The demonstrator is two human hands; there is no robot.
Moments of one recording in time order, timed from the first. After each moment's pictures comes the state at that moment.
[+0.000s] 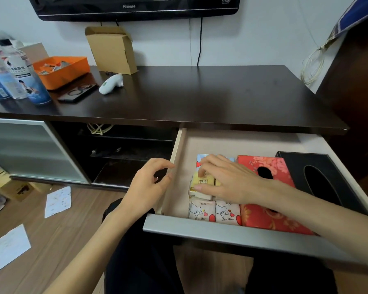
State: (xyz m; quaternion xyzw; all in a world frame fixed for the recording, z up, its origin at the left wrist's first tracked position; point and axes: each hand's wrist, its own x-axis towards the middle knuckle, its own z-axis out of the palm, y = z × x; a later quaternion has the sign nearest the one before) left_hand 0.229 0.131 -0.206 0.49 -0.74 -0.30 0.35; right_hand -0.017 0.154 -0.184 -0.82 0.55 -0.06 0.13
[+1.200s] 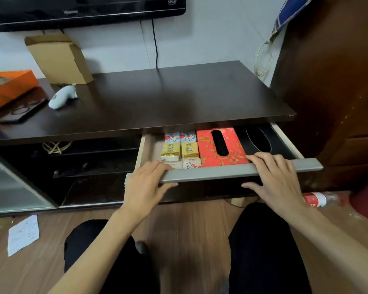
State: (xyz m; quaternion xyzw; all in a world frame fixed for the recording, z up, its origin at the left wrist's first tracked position) left_hand 0.161 0.095 -0.241 0.36 -0.89 0.05 0.26; right_hand -0.165 0.228 -0.257 -0.63 0.72 -0.16 -0.22
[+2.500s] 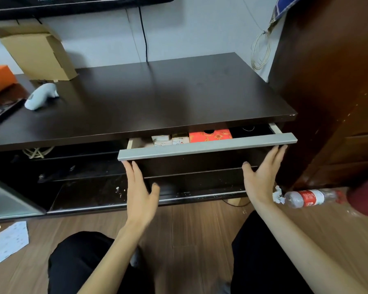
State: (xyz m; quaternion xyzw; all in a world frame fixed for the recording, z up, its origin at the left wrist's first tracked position) left_hand 0.126 0.082 -0.289 0.53 -0.71 -0.26 0.37; right_hand -0.163 0.153 -0.301 -0.33 0.78 -0.53 0.05
